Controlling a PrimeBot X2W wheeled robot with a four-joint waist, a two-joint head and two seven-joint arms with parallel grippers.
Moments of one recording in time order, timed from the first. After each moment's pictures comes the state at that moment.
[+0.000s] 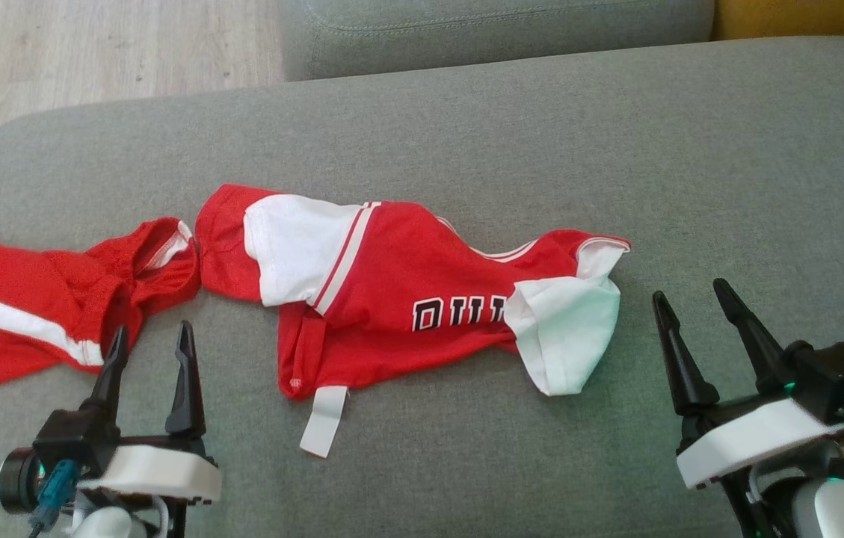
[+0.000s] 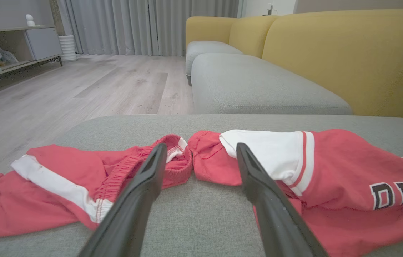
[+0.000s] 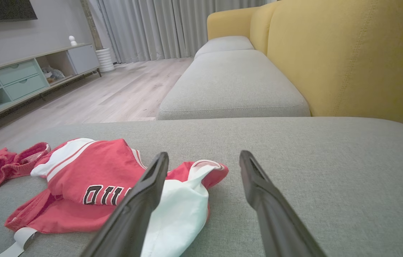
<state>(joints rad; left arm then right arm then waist) -0.05 0.37 -0.36 0.14 -0.51 0.21 -0.20 0.08 -0.11 0.09 -0.14 0.19 0.13 0.10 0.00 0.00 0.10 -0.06</state>
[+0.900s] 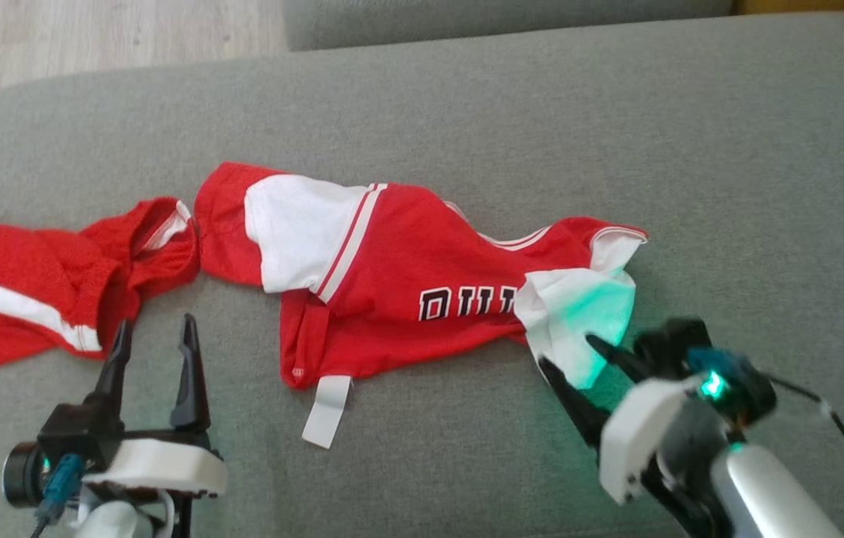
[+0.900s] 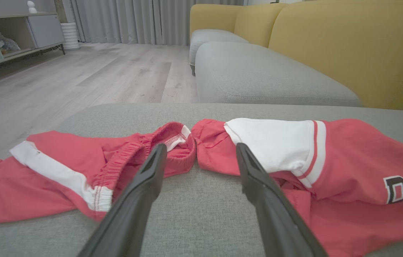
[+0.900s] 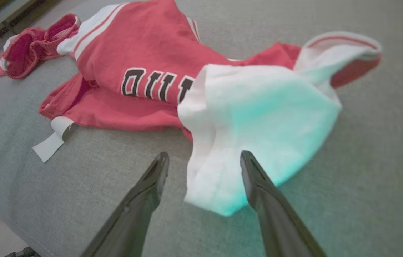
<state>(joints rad) -0.06 0.37 -0.37 0.12 -0.52 0.24 -0.19 -0.04 -0.19 0.35 0.03 0.30 0.13 0.41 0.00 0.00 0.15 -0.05</state>
